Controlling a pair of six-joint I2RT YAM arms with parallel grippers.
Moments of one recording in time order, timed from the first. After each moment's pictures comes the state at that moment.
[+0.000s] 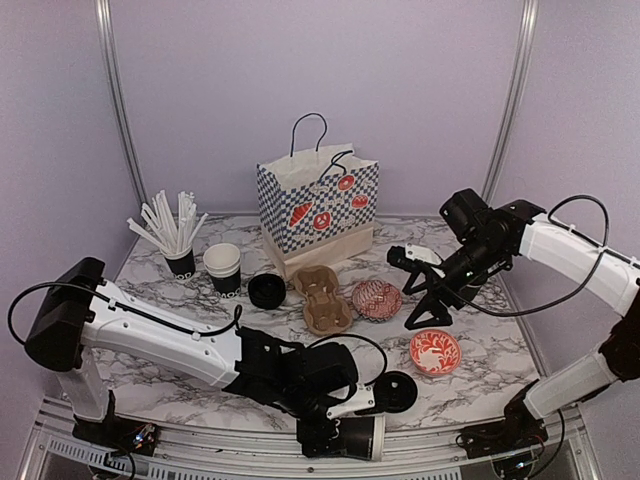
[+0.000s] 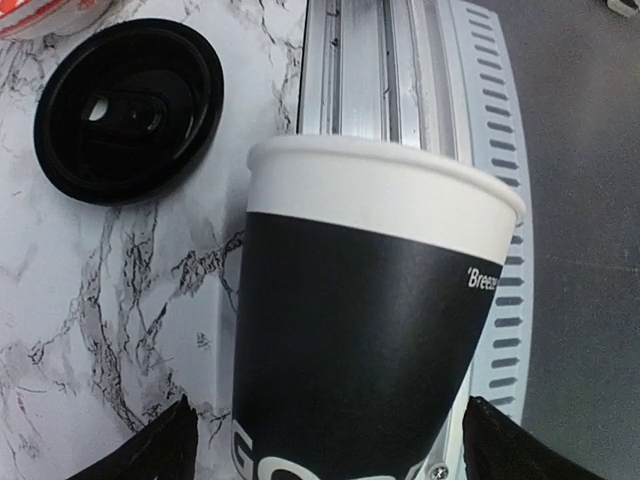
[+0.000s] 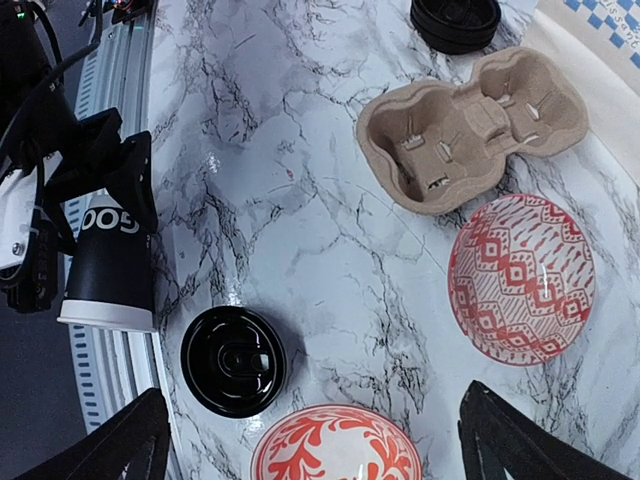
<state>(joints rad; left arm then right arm) -1.43 1.86 1.24 -0.43 0.16 0.02 0.51 1.36 1.21 -1.05 -0.58 -0.73</state>
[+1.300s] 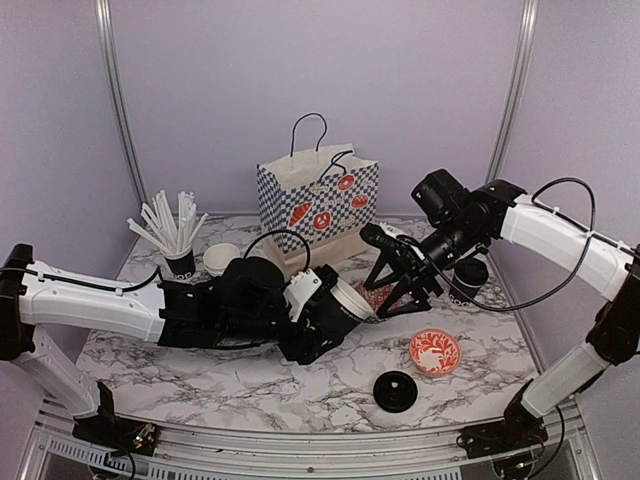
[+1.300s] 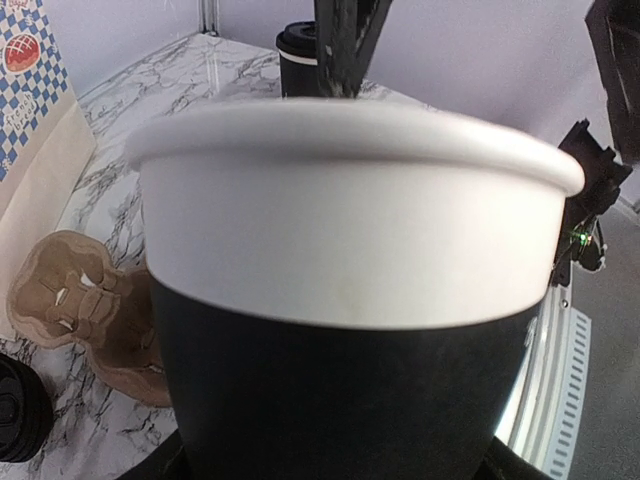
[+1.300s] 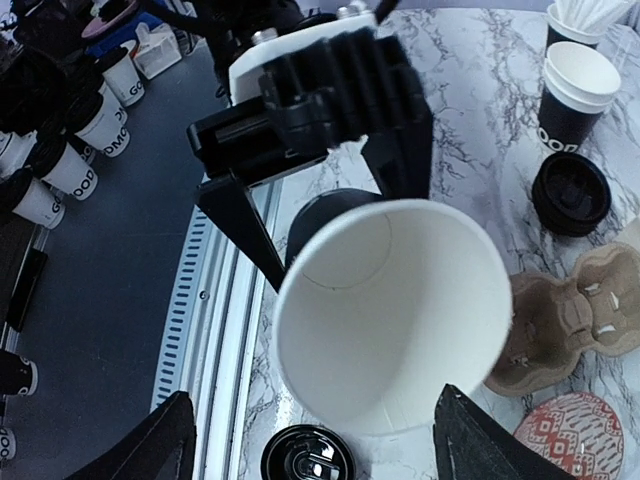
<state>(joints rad) -1.19 1.52 0.99 -0.02 -0.03 -0.17 0.63 1.48 1.41 -1.08 -0.88 -0.73</state>
